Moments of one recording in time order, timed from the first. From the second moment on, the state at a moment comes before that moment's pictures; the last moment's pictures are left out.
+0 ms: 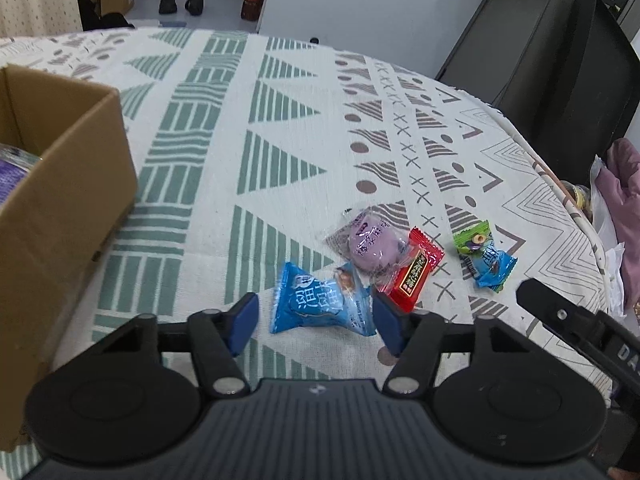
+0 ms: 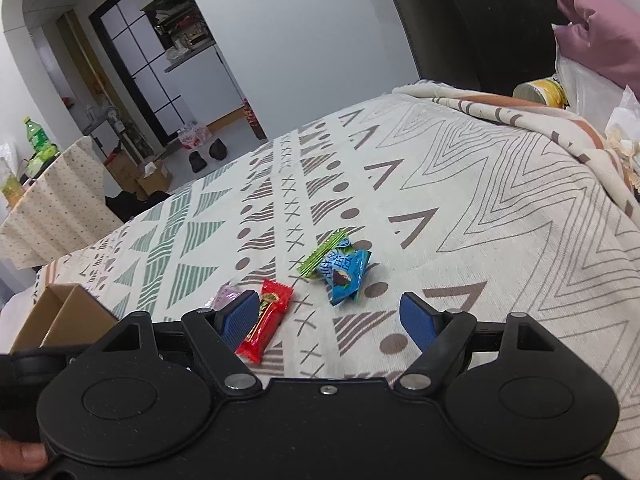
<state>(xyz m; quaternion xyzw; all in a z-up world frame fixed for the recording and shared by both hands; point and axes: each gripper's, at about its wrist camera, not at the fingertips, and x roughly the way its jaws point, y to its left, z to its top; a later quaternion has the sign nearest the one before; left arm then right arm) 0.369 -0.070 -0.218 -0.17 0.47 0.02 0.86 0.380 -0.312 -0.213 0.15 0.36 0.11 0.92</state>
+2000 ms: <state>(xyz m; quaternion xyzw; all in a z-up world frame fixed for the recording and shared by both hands) 0.302 -0.028 -0.115 -0.17 0.38 0.05 0.91 0.333 -0.260 -0.153 0.21 0.27 0.15 0.93</state>
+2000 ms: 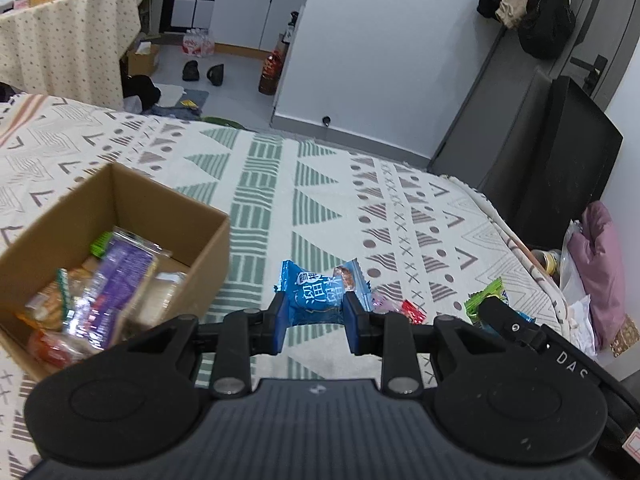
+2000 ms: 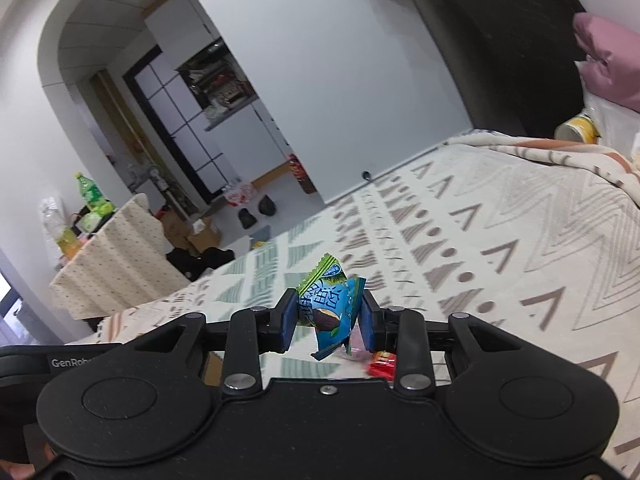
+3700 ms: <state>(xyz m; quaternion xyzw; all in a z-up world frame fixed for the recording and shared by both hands) 0.283 0.164 -0.114 -0.25 0.36 0.11 0.89 0.338 -0.061 -0.138 0.11 0.29 0.26 0.91</state>
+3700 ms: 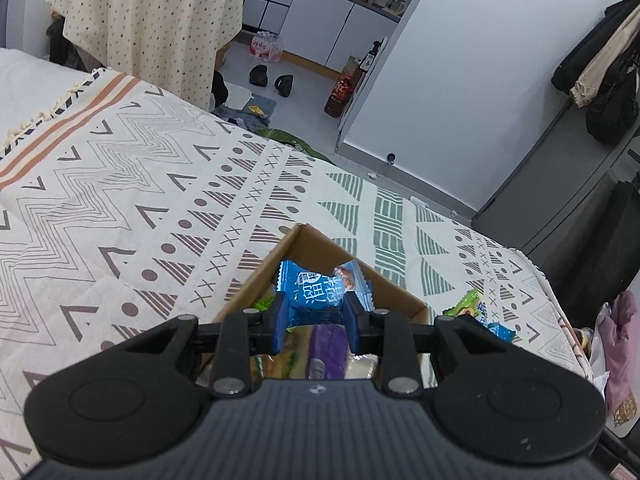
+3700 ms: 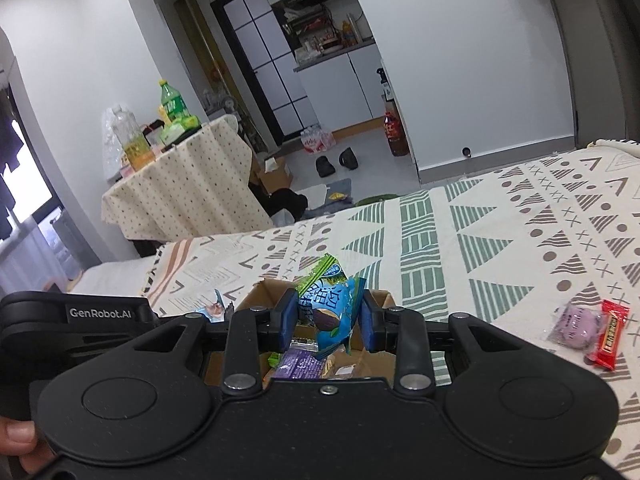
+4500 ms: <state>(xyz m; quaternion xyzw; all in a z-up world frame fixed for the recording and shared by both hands) 0.295 0.184 -0.120 -0.25 0.37 0.11 0.89 0.358 -0.042 -0.154 0.09 0.32 0.27 0.90</state>
